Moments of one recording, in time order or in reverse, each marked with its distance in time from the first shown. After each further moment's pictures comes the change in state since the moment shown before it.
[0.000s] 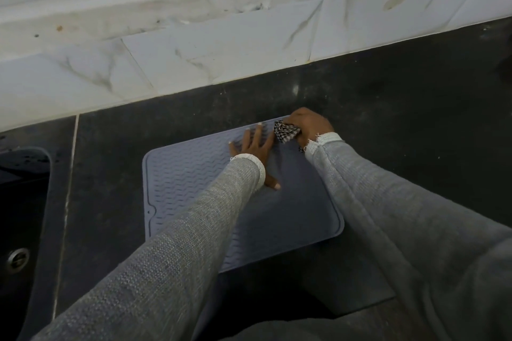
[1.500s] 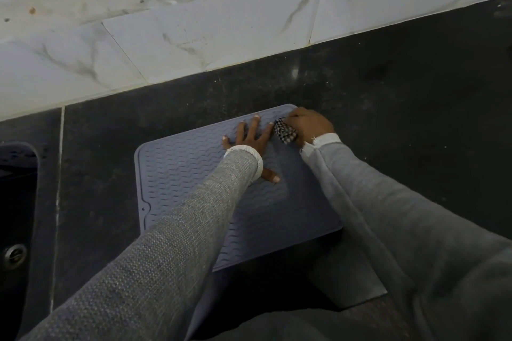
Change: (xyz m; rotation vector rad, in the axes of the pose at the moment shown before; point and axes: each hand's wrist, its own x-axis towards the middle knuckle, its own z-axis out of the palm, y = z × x) left_hand 0.009 -0.008 0.002 -0.035 -0.061 -0.006; right_hand 0.003 0.009 0.031 -0.103 -0.015 0.051
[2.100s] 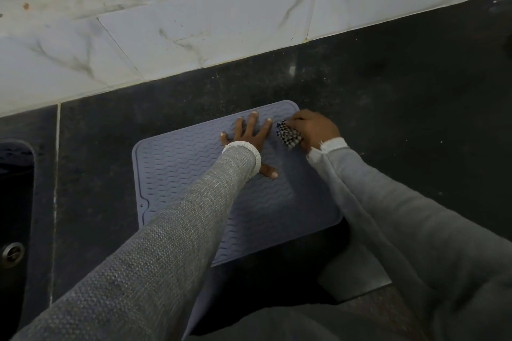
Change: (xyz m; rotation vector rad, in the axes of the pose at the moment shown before) left_hand 0.000 0.000 0.002 -0.012 0.013 0.006; right_hand -0.026 0.006 0.004 0.008 0.034 -0.029
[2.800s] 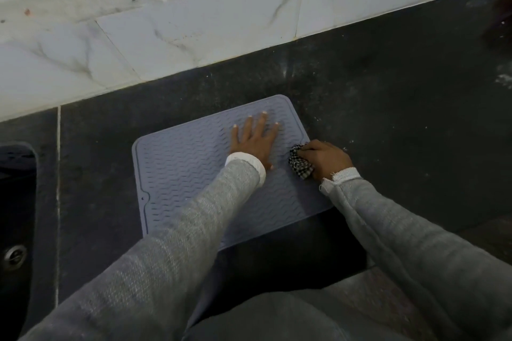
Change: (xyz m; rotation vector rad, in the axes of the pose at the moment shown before) left_hand -0.043 0.026 0.016 0.173 0.228 0.107; right_hand -0.086 0.010 0.032 -0.015 -0.026 0.032
